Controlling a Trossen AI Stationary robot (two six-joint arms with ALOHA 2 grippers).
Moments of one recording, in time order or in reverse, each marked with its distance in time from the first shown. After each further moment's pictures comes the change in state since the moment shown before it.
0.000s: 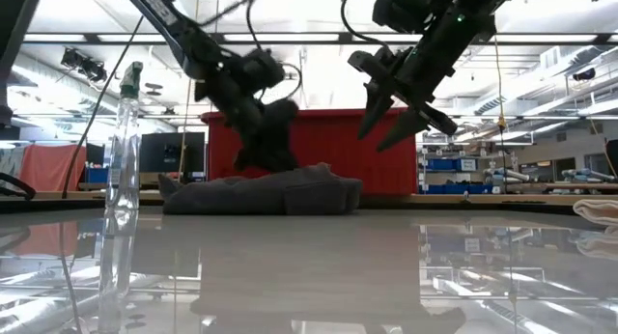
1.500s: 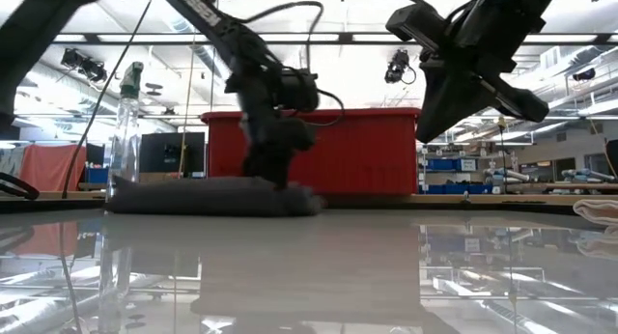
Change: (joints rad) left arm -0.126 0.254 0.306 -0.575 -0.011 0.116; right arm 0.425 0.000 0.000 -0.205 0.189 0.530
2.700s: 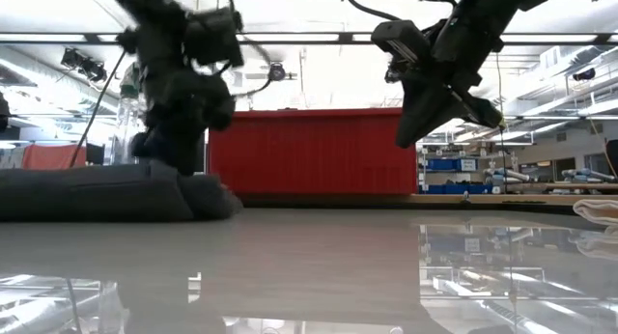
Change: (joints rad) left arm -0.271 -0.533 -0.515 0.112 -0.060 -0.610; right arm -0.152 0.000 0.000 0.068 -0.167 -0.384
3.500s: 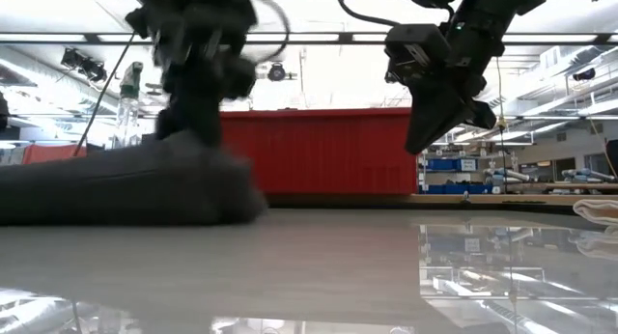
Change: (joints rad) left arm -0.082 -0.001 0.111 0.084 0.105 0.011; right arm -0.028 0.000 0.000 -0.042 -0.101 -0.203
